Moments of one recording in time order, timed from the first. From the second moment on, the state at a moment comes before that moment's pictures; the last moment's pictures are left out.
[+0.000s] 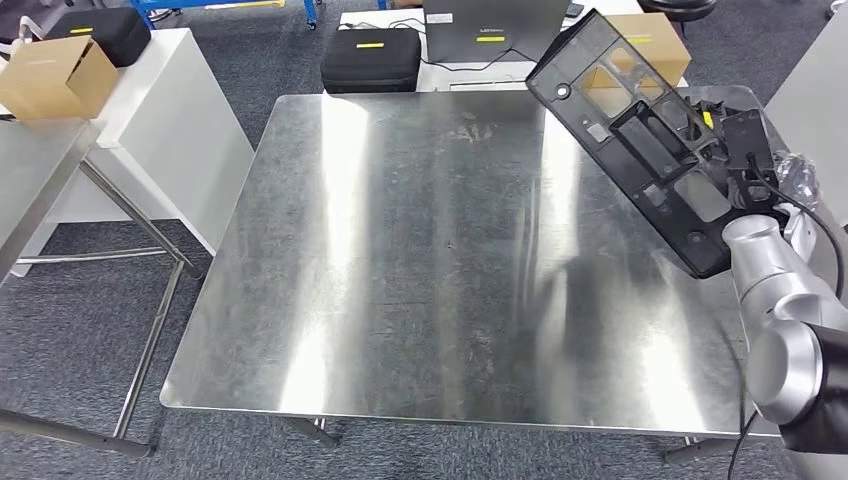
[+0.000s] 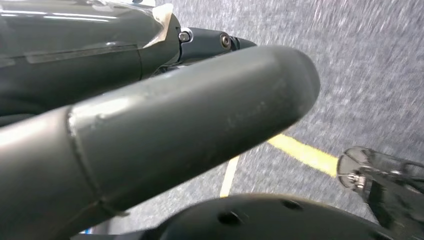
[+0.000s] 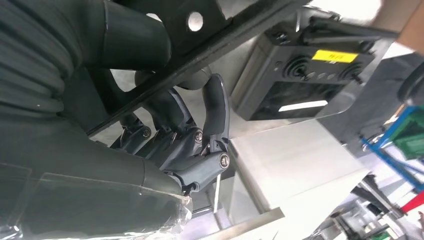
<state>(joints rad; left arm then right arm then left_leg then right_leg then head) -0.05 -0.31 1.21 -0.21 -1.10 0.32 -0.03 -1.04 -0.47 -0.08 -0.28 0.72 -0.57 -0.17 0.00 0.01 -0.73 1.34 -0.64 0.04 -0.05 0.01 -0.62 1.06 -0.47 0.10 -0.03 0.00</state>
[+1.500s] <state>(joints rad) -0.06 -0.32 1.24 -0.21 -1.10 0.38 0.00 -1.11 -0.38 -0.10 -0.28 0.83 -0.49 -0.09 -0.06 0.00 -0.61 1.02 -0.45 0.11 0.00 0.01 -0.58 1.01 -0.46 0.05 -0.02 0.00</state>
